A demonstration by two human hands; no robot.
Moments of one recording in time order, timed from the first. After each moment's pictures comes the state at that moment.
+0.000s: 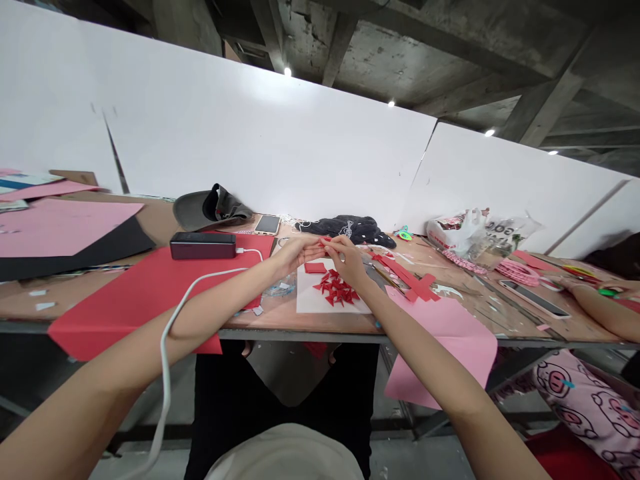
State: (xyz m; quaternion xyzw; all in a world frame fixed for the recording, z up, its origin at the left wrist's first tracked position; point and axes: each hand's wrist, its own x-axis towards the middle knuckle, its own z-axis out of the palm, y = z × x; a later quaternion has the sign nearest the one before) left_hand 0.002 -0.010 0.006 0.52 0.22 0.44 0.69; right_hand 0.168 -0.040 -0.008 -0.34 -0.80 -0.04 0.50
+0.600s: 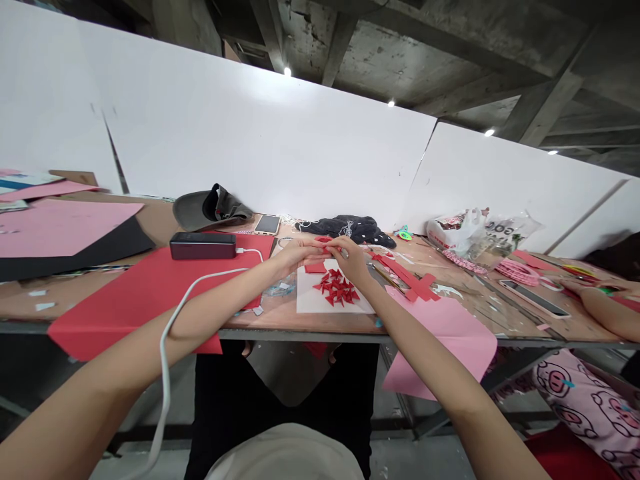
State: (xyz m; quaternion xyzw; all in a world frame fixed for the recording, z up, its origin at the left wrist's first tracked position) left_hand -0.001 -0.014 0.004 0.59 0.21 0.40 0.67; right_hand 0.175 -0.033 -0.006 -0.34 -0.79 -0.04 0.51
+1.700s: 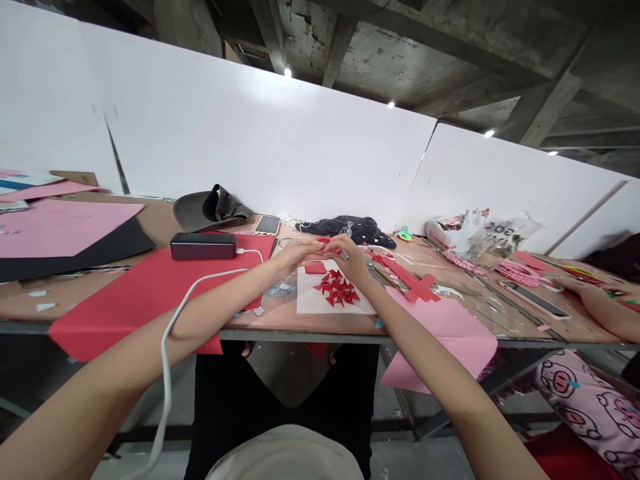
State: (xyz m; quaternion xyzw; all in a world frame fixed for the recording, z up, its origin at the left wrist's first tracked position) left_hand -0.002 -0.010 0.000 0.61 0.22 0.42 0.63; right_hand 0.176 -0.035 -0.005 -0.29 -0.81 0.02 0.51
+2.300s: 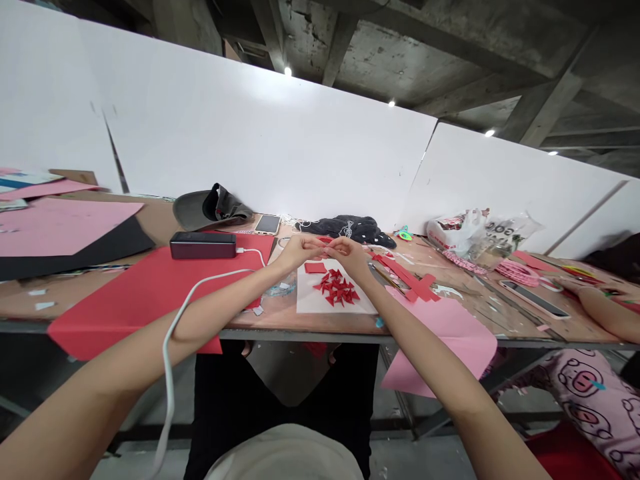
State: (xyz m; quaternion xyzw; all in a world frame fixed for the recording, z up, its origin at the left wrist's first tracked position) left_hand 0.003 -0.009 -0.003 0.70 0.22 0.47 0.49; right_hand 0.174 -0.031 -0.008 -0.35 -0.70 0.25 0.56
